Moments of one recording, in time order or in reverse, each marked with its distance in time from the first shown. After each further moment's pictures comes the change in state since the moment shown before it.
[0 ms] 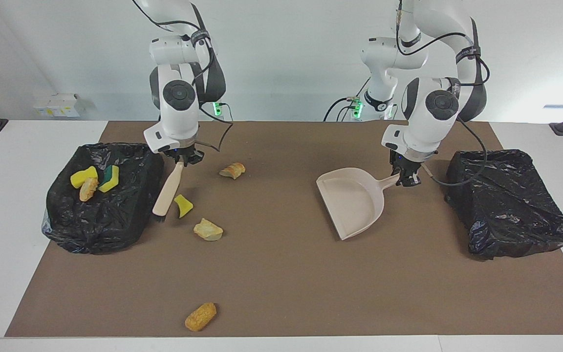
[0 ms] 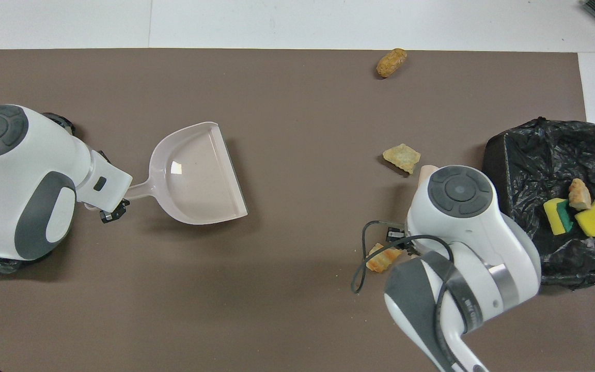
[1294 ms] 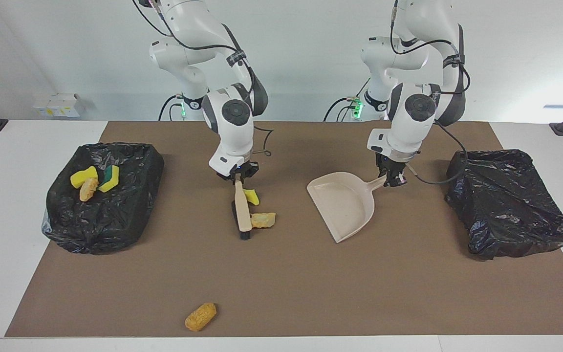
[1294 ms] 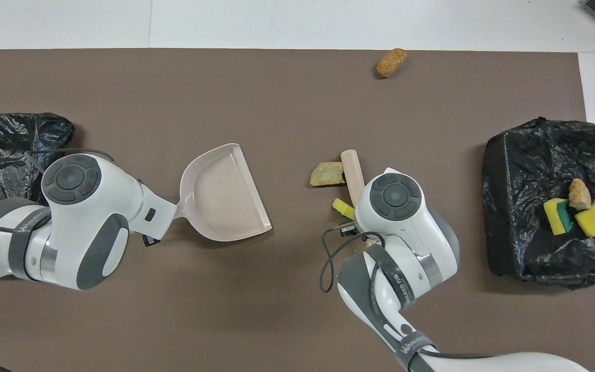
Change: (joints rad) left arm -0.048 -0.029 0.000 -0.133 0.000 0.141 -0.128; right arm 0.289 0.202 0.028 0.090 0.201 0.221 -0.189
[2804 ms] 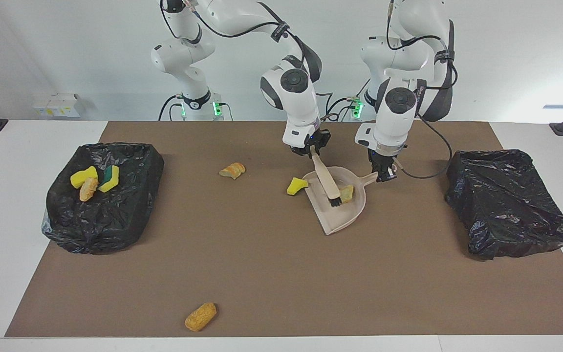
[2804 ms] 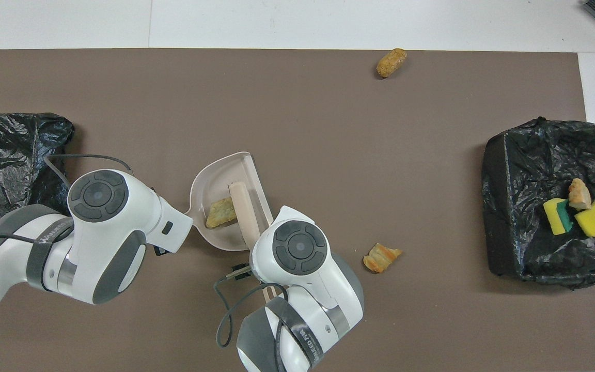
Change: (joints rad) left arm -0.059 -0.029 -0.004 -0.034 0.094 -0.008 -0.042; right arm 0.268 0.046 -0.007 0.190 0.349 0.011 0.000
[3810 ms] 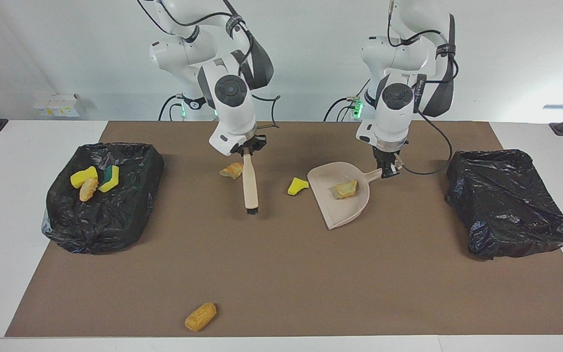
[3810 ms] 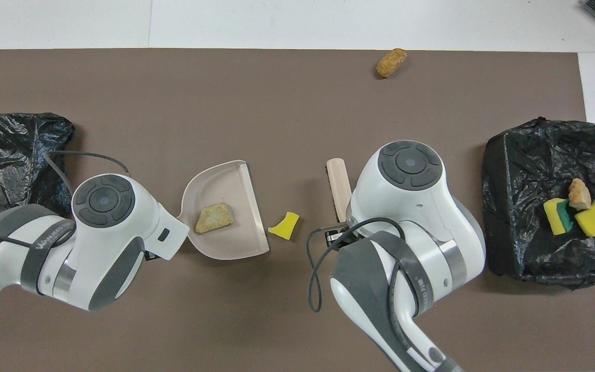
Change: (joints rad) left arm -0.001 -0.027 -0.002 -0.005 0.042 -0.048 0.017; right arm -0.304 -0.155 -0.021 -0.097 -0.170 -0.363 0.000
